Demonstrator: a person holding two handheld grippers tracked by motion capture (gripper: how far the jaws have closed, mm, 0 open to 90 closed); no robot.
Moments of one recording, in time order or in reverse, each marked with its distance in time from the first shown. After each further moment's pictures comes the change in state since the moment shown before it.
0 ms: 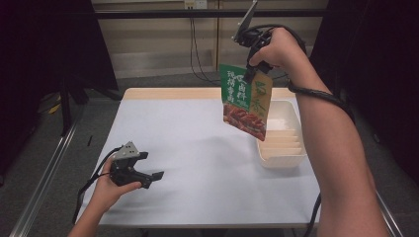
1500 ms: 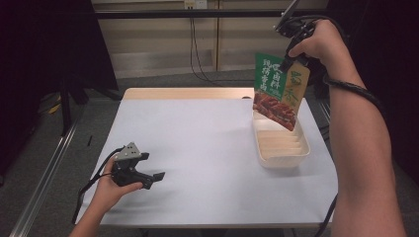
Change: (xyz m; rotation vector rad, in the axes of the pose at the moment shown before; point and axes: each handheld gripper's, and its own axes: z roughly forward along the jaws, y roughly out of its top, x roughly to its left) left arm -0.001 -0.001 0.003 0.023 0.011 0.006; right arm -0.072 -0.057 -0.027 -0.064 -0.115 0.074
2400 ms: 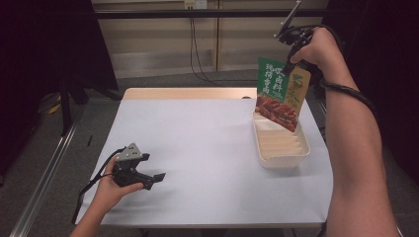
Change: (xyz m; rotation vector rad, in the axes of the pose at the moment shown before) left arm 0.000 -0.002 0.003 0.013 0.004 0.006; right arm -0.019 -0.002 0.027 0.026 -0.051 -0.053
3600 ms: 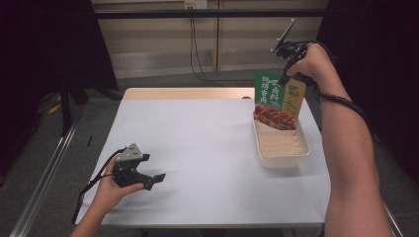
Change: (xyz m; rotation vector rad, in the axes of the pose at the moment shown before) left arm -0.001 -0.001 0.001 0.005 0.000 0.004; right arm -0.003 -0.009 0.044 0.005 0.054 -0.025
